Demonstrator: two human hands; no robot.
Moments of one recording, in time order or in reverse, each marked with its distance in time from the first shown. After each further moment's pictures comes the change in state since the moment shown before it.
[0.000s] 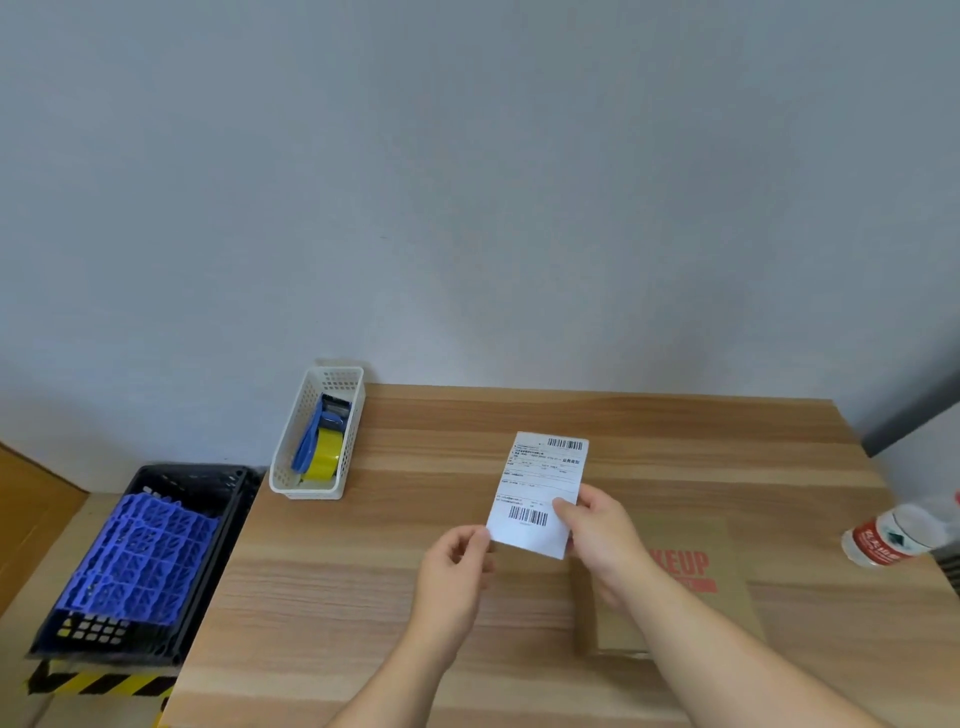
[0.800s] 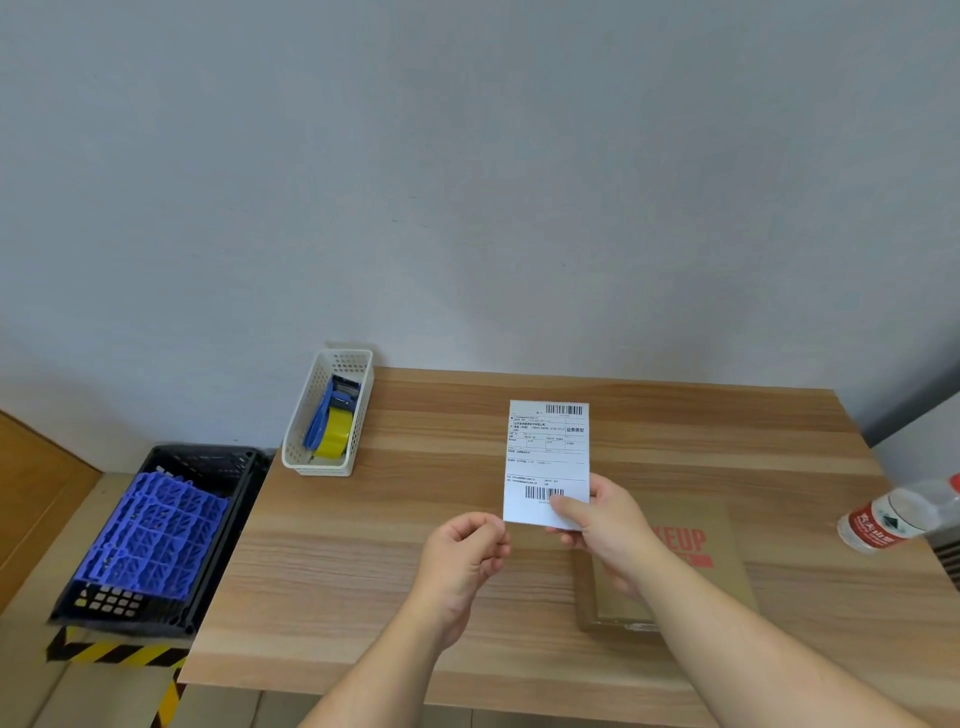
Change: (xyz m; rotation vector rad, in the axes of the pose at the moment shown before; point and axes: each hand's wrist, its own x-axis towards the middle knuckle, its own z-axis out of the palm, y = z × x) left_hand -0.033 0.018 -0.009 -0.298 -0.169 -0.153; right_hand -0.019 0.009 -0.010 0.044 -0.115 -0.036
